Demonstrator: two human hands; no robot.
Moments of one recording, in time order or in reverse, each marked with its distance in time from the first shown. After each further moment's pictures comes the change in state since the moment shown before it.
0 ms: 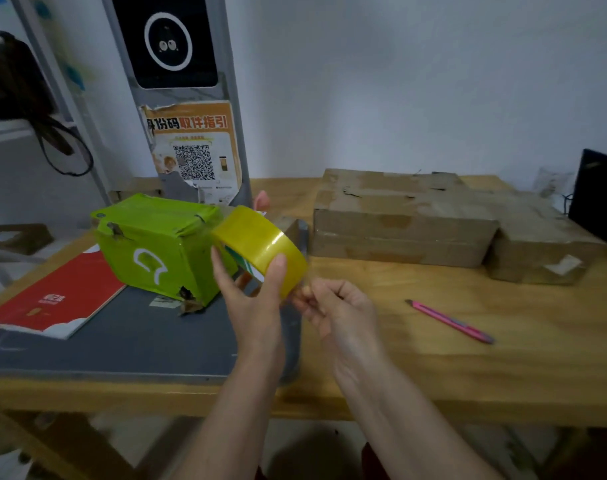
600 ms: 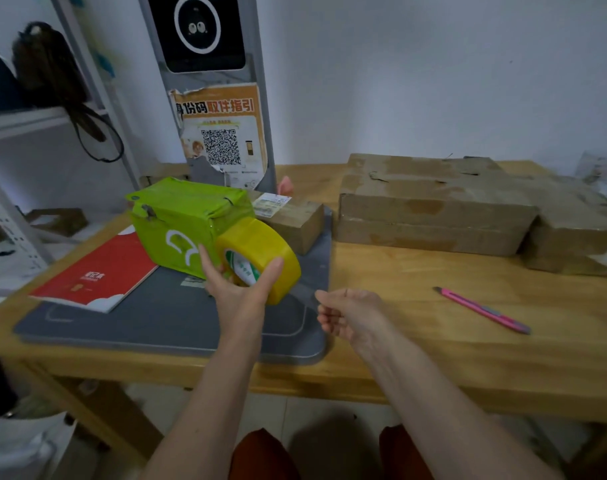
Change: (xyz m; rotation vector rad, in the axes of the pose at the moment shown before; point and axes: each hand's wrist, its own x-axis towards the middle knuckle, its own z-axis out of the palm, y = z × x) left_hand 0.034 0.000 -0.060 0.271 0.021 0.065; right_hand 0.035 0.027 -0.013 -0.428 0.030 0.298
